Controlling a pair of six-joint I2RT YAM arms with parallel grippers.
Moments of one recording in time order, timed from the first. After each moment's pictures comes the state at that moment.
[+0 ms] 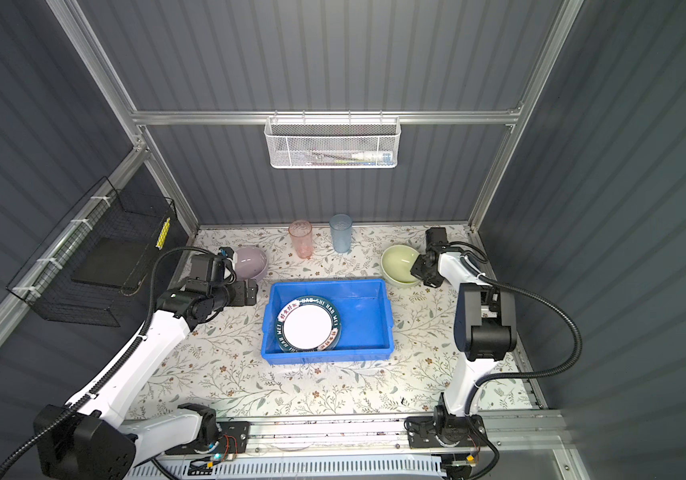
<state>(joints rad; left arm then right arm) -0.27 1.18 1.02 -0.66 -0.11 -0.15 -0.01 1.87 1.39 -0.61 -0.02 0.53</state>
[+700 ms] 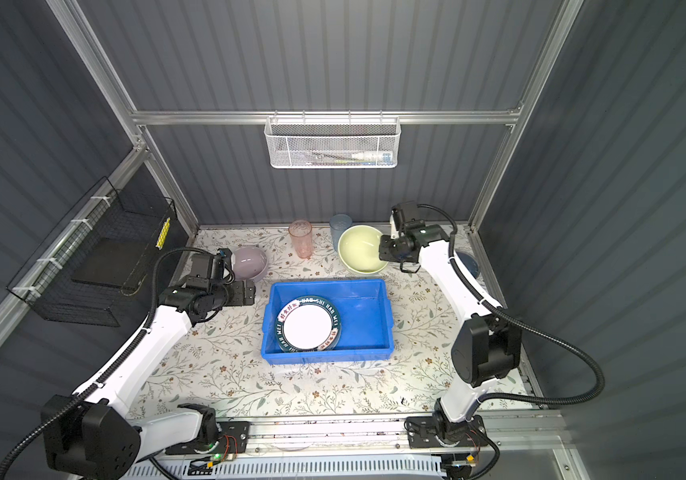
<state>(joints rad) -0.22 1.23 1.02 -0.67 -0.10 -0.15 0.33 1.70 1.64 -0.86 -0.05 0.31</state>
